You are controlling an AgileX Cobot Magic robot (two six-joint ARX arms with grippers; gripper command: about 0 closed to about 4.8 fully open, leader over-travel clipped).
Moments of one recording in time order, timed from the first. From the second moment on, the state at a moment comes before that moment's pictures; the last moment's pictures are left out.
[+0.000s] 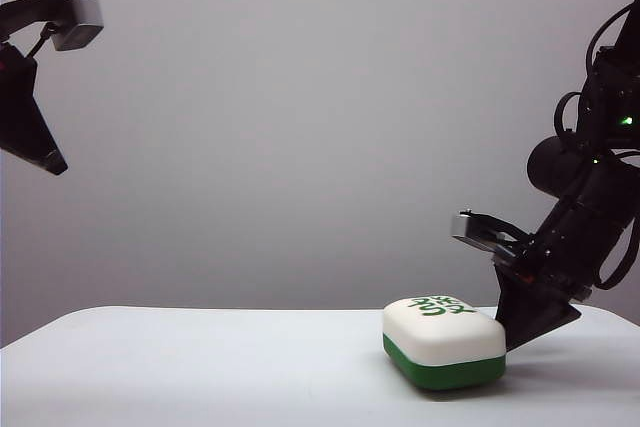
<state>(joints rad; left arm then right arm) -0.04 1.29 0.93 -0.67 0.51 0.66 0.13 2.07 1.20 -0.40 -0.54 -0.41</state>
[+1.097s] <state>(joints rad) -0.04 1.29 0.93 -0.70 0.51 0.66 0.34 2.09 1.20 -0.27 -0.55 -0.21</state>
